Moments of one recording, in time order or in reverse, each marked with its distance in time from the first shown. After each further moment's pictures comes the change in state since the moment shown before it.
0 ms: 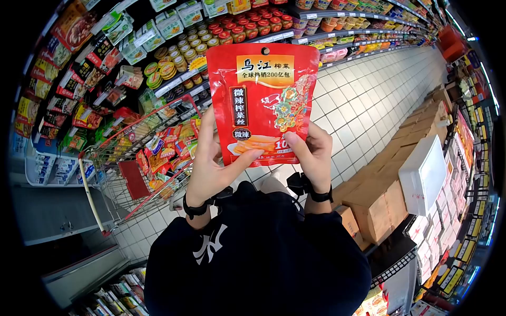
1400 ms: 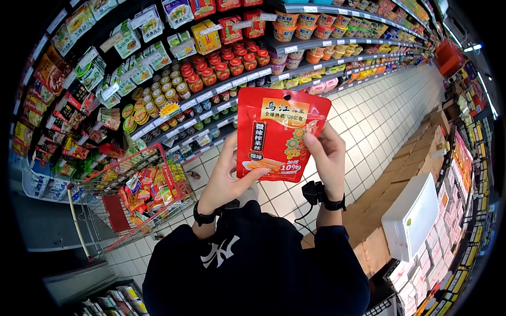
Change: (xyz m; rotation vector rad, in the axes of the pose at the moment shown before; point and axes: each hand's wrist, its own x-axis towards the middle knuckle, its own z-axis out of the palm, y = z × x) left_hand 0.225 -0.129 0.167 -0.079 -0.092 -0.080; right_hand 0.185 -0.003 -0.270 -0.050 0.045 0.021
